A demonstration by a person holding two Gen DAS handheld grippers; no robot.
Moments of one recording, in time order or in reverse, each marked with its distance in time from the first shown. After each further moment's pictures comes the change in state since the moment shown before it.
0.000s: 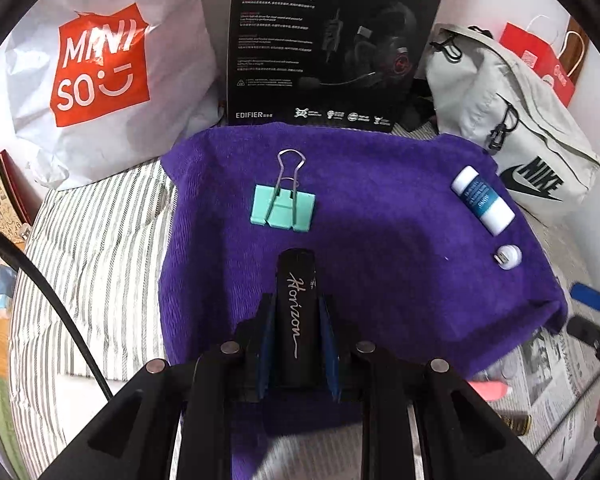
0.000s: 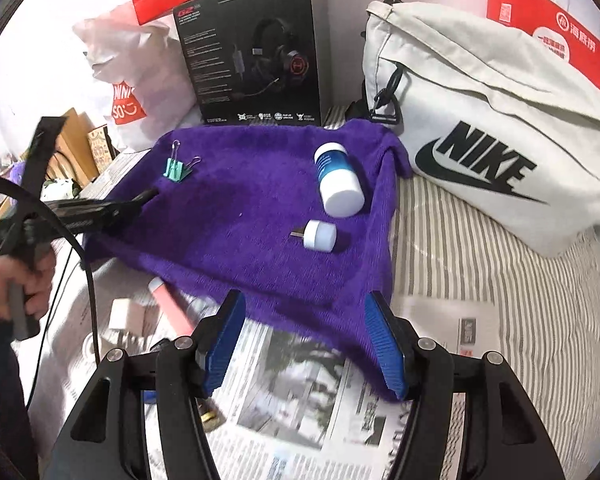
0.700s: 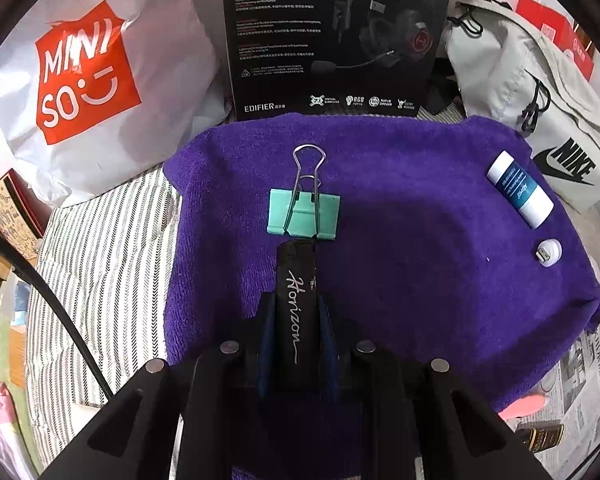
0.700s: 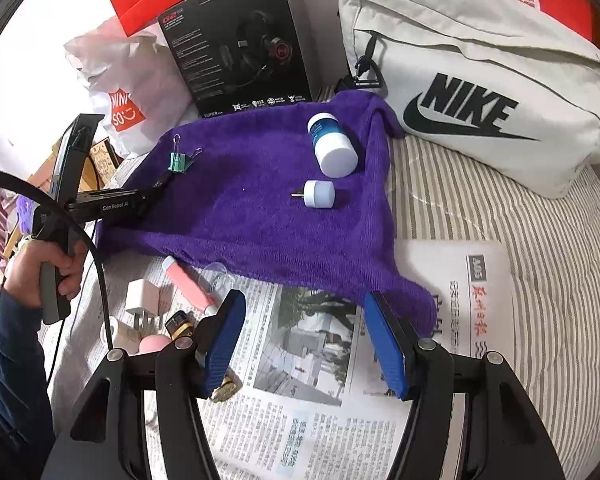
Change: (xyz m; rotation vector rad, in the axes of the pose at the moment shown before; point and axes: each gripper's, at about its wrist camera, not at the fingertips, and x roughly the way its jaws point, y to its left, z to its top) left arm 0.025 -0.005 0.015 0.055 0.047 0.108; right arm -0.008 -0.007 -0.029 0.113 0.022 0.042
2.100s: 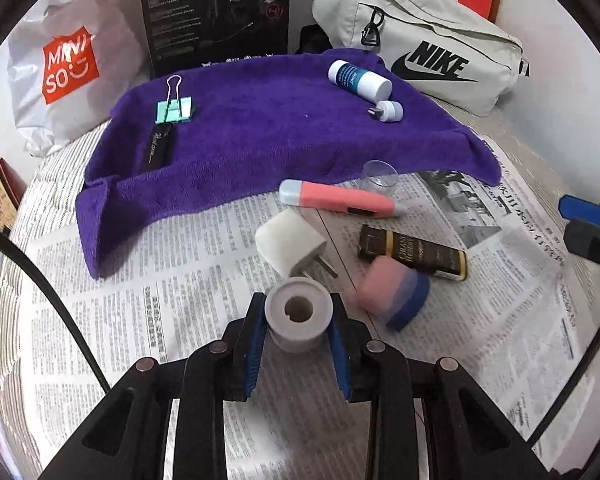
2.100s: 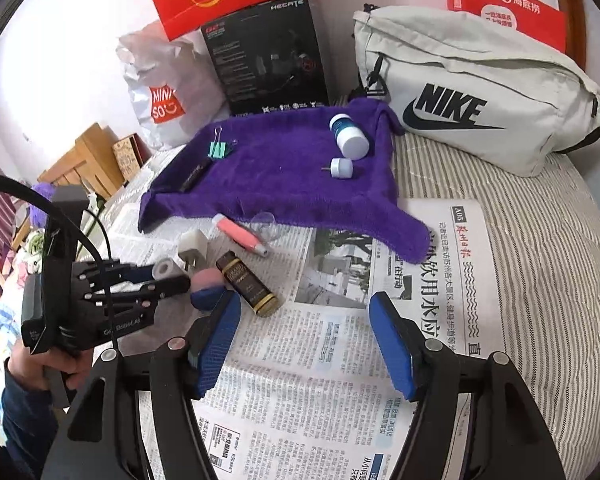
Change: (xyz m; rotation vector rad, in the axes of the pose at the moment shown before) left arm -0.080 -0.094 -0.143 0.111 -0.018 -0.109; right arm -0.059 0.022 -0.058 -0.039 -0.053 0.015
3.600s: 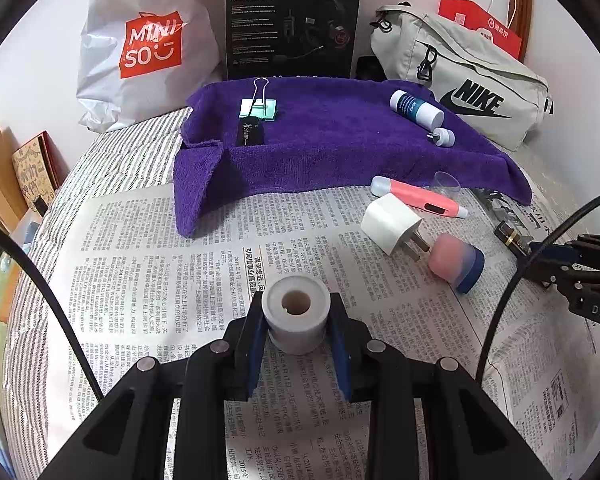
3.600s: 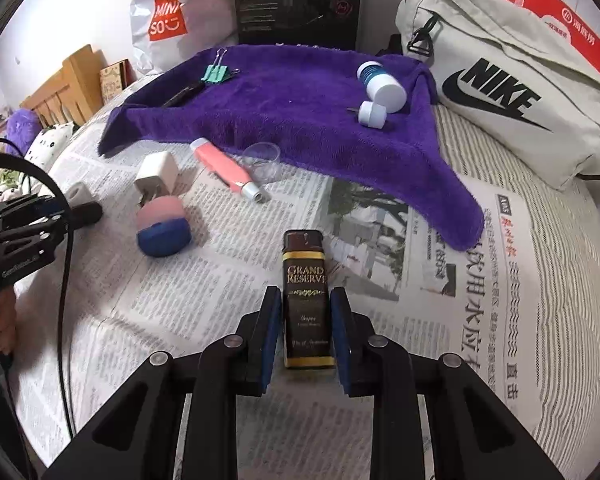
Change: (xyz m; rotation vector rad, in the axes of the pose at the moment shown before) left arm -0.018 0.055 -0.040 -0.104 -0.117 0.073; right arm 0.065 0.018 -0.017 -0.179 0.127 -0.092
